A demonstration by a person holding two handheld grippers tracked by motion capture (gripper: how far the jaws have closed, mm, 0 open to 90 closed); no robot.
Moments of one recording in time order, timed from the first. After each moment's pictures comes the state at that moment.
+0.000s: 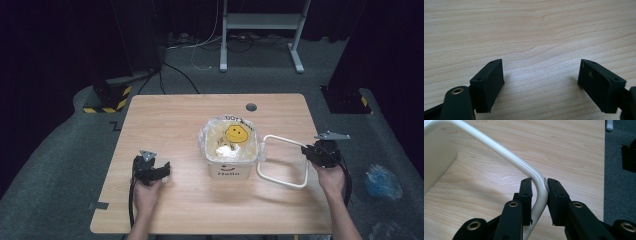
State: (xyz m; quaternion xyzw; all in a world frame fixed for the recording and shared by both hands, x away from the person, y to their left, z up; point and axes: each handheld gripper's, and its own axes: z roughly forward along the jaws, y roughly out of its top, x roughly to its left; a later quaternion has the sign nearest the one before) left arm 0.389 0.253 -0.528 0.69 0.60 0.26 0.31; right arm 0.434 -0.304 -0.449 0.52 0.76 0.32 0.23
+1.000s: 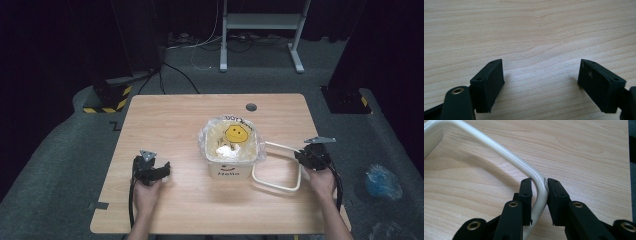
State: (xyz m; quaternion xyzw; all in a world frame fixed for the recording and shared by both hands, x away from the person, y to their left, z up) left arm 0.389 0.253 -0.528 0.69 0.60 0.26 0.31; right arm 0.445 -0.291 -0.485 0.52 0.77 0.29 0.21
